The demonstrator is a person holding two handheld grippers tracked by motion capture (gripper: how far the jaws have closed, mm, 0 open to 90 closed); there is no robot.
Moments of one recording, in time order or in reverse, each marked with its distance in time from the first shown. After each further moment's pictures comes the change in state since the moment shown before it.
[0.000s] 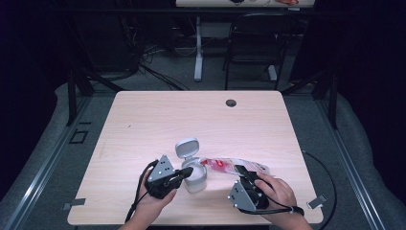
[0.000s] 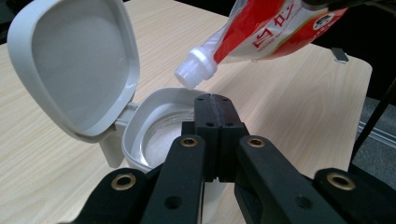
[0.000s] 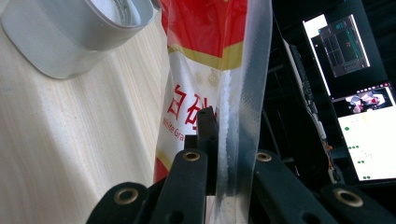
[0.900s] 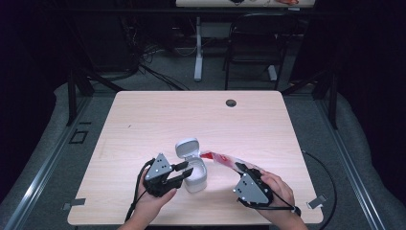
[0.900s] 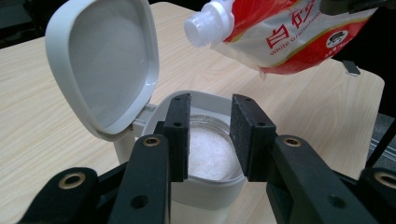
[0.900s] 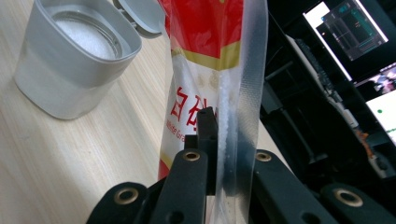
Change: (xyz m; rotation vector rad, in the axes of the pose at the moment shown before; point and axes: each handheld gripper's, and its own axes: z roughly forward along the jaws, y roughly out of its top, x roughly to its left) left arm 0.007 -0.003 0.000 -0.040 0.033 -0.037; right arm -0.010 -0.006 0.001 -0.064 0.037 0.216
